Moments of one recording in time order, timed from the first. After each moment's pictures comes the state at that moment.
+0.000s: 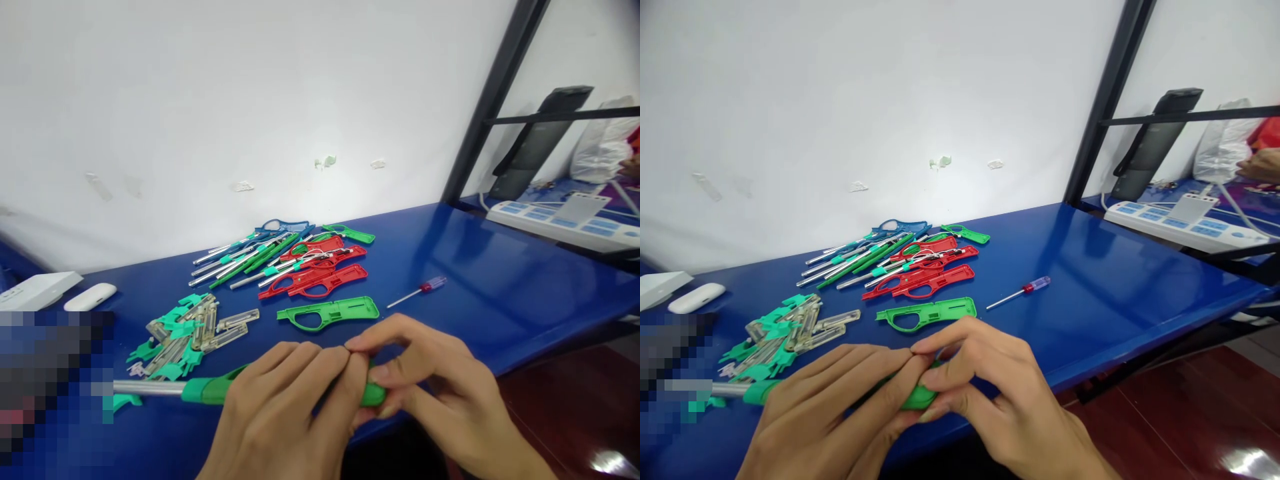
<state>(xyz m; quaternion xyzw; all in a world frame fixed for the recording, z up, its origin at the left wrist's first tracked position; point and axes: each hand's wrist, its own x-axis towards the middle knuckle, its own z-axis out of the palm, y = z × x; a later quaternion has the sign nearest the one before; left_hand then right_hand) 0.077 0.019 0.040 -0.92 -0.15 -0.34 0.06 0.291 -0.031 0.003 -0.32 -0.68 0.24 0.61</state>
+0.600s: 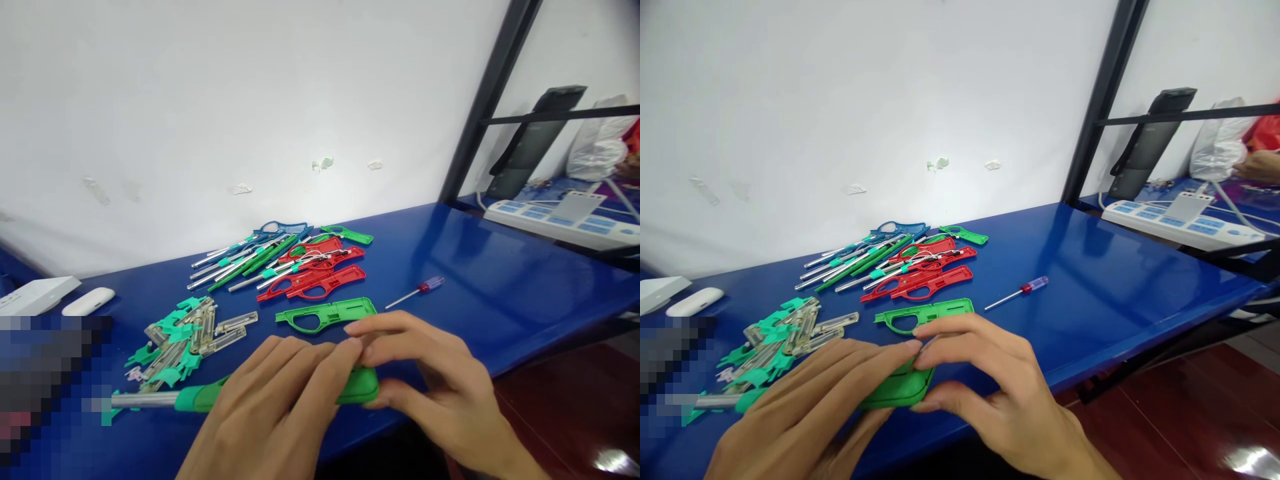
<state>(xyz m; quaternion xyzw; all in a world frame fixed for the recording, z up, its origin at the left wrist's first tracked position) 0.066 0.021 0.043 -0.93 -0.19 -0.29 0.08 0.292 -0.026 0.005 -0.36 -0.71 0.11 0.60</state>
